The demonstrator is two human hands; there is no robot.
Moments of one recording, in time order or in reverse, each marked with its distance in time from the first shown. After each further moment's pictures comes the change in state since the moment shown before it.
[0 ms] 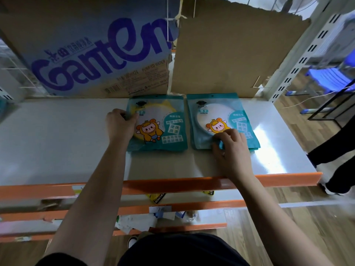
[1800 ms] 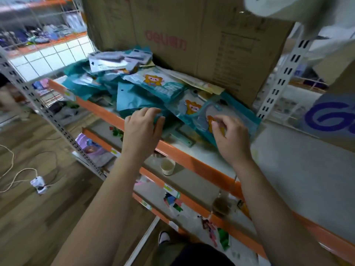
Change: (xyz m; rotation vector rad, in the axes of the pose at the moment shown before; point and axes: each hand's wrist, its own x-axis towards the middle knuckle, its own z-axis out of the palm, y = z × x) left_hand 0.068 -0.353 -0.530 0.484 0.358 0.206; right_hand -0.017 -0.657 0.234 0.510 -0.133 -0.557
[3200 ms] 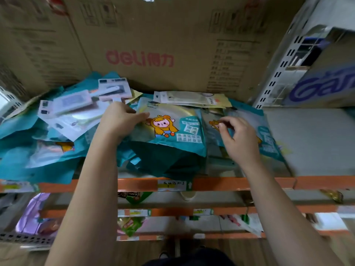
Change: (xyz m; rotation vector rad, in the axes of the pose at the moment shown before) left_hand 0.237 -0.158 0.000 -0.511 -0.609 -0.150; right_hand 0.066 -0.085 0.109 -0.338 0.307 0.372
